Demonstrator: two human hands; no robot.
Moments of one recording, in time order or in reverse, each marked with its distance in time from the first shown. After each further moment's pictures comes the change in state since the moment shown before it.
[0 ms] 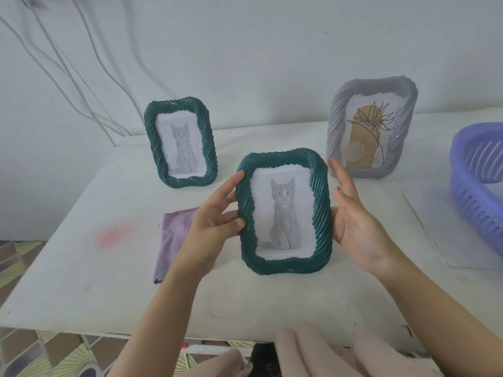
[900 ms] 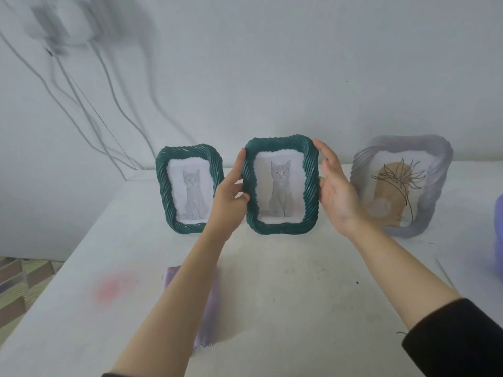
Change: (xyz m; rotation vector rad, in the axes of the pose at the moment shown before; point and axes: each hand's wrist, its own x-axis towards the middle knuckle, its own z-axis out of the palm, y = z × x) left_hand 0.144 0.018 -0.021 0.326 0.236 0.067; right_hand 0.162 -0.022 -0.010 -0.112 0.034 -0.193
